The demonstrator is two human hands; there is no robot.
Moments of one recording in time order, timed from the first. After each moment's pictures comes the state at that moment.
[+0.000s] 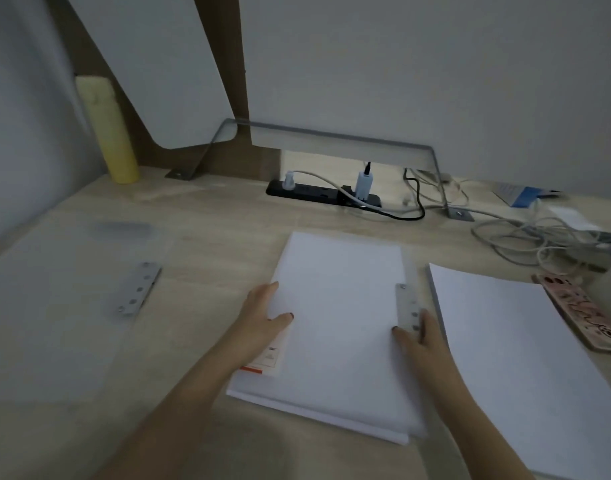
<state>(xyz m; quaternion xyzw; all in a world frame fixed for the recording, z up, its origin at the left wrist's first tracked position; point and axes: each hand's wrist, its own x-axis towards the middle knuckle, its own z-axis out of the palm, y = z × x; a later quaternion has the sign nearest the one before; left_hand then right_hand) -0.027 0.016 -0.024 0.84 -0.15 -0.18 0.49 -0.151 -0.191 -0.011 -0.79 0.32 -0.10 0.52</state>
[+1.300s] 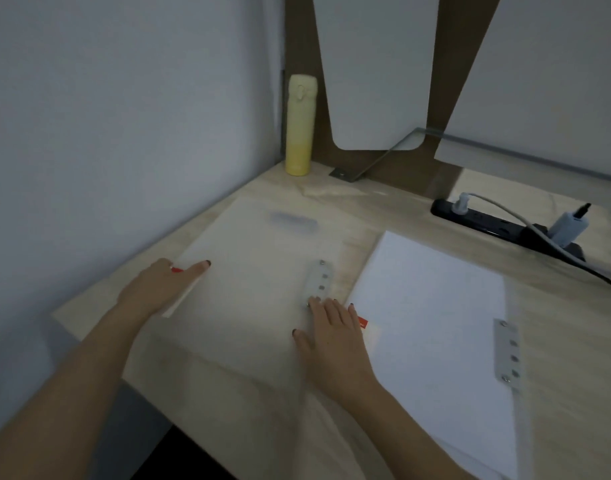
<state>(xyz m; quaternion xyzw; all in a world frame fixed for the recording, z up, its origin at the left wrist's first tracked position) 0.047 0.341 -0.004 0.91 0.25 -0.08 0.31 -0.014 0.090 -0.023 -0.97 -0.10 0.06 0.21</state>
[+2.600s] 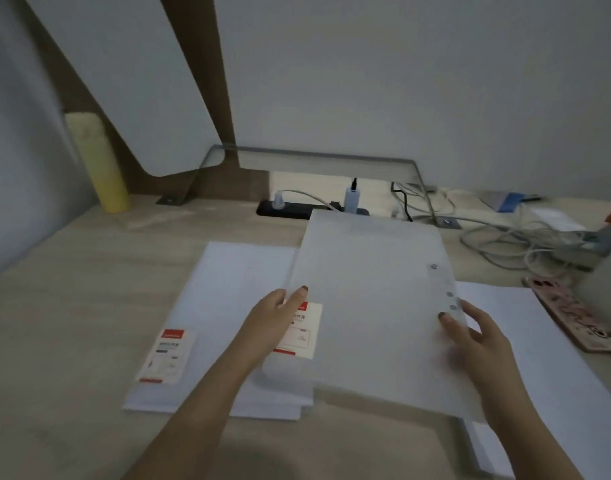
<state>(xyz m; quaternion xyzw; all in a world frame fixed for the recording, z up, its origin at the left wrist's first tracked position) -0.030 -0.013 0.024 0.82 -0.12 -0.19 0.53 -0.173 -0.222 0.031 -0.71 0.35 -0.21 0.57</state>
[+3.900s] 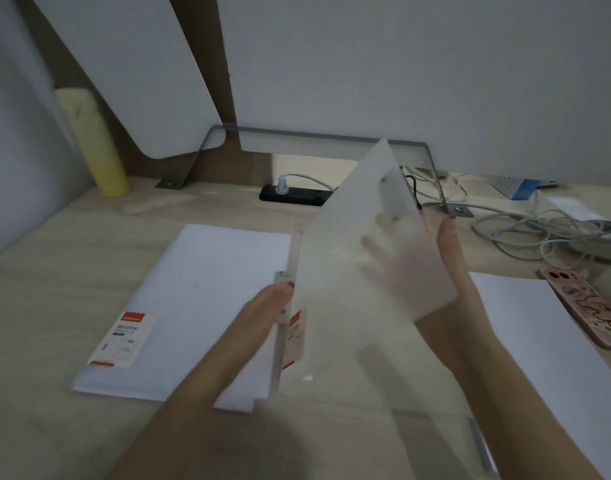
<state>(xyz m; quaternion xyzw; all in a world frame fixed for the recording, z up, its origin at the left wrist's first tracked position) -0.039 0.008 0.018 0.74 -0.12 -0.25 0.62 -0.123 -0.172 0.087 -0.59 0.06 -0.11 0.79</state>
